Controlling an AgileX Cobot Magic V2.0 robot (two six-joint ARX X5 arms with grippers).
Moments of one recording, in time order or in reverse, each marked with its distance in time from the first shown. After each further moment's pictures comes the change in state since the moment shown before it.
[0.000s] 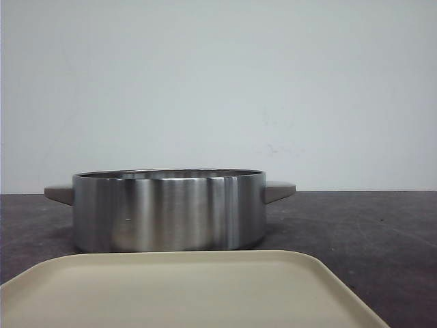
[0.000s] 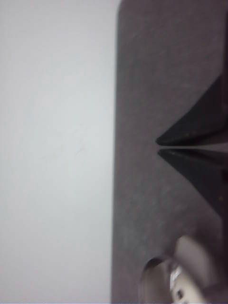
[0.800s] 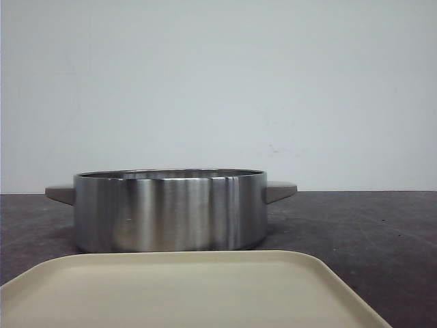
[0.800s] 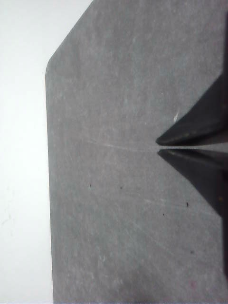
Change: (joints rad) left arm 0.000 0.000 0.000 0.000 0.000 0.000; right arm -0.132 -0.136 -0.095 -0.256 0.101 0.000
